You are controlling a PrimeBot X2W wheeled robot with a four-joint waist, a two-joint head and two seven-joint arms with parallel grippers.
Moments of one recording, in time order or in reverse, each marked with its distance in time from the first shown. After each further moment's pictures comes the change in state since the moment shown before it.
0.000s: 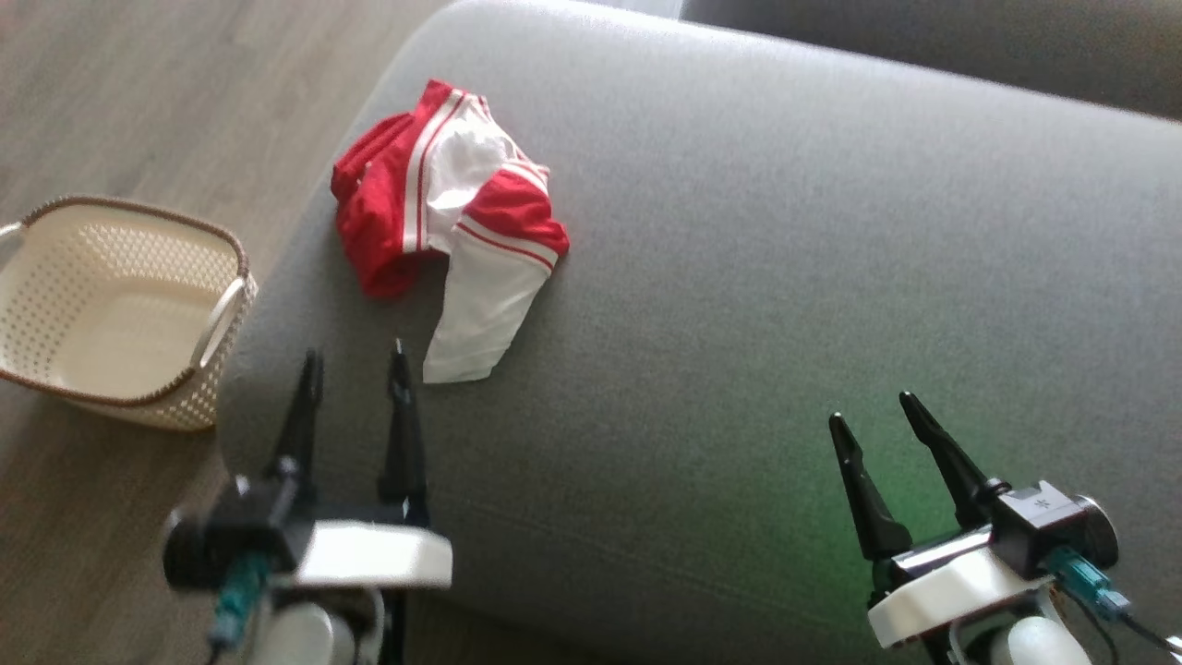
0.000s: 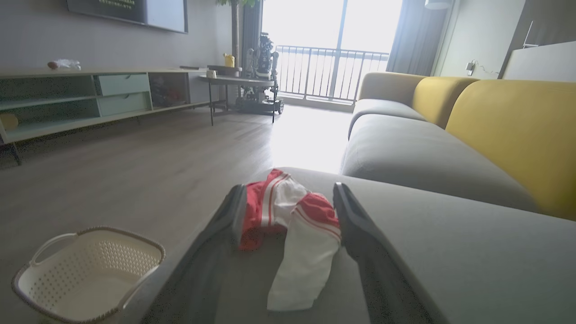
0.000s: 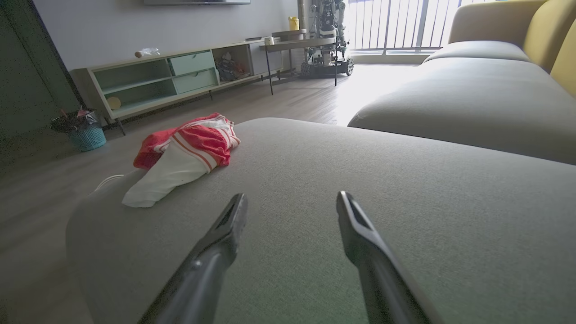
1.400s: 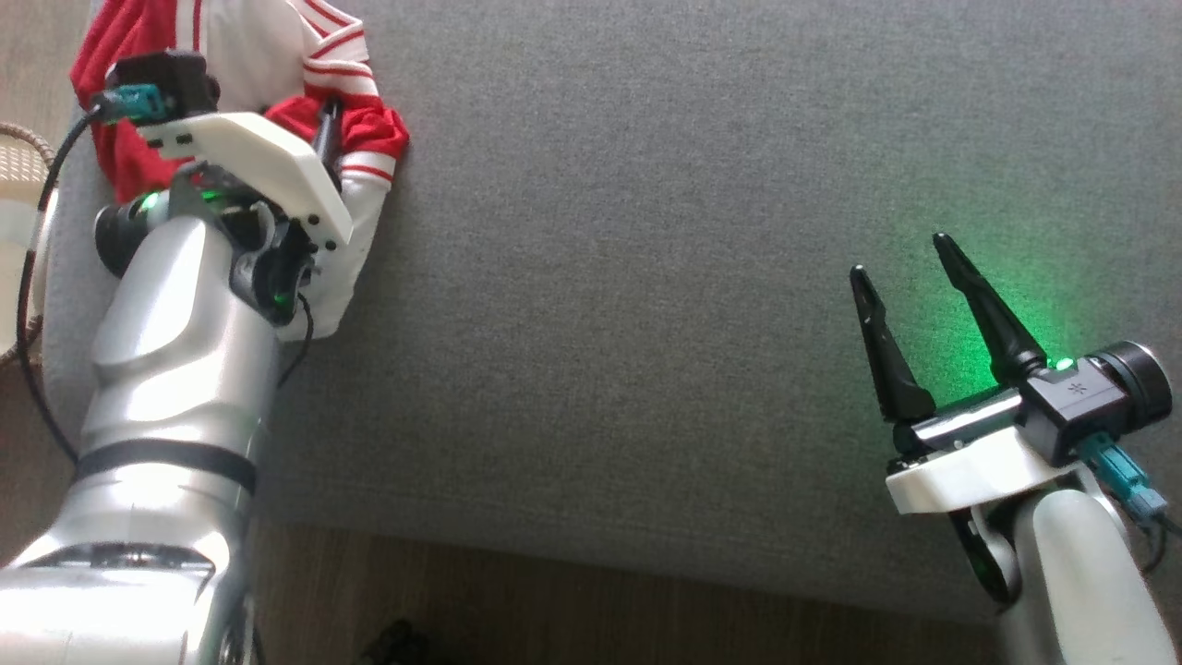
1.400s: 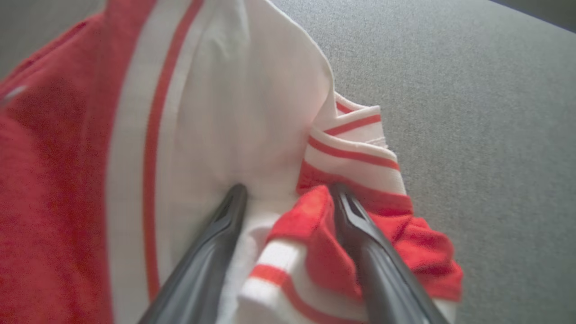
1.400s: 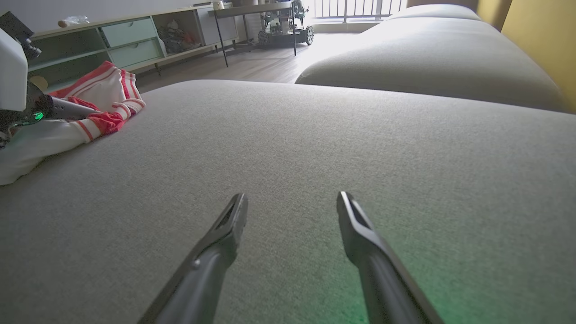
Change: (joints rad) left arm -0.997 0.025 0.147 1.122 -0.172 -0.276 0.326; right arm -0.213 -0.032 -0.018 -0.064 -0.105 0.000 0.000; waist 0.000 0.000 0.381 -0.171
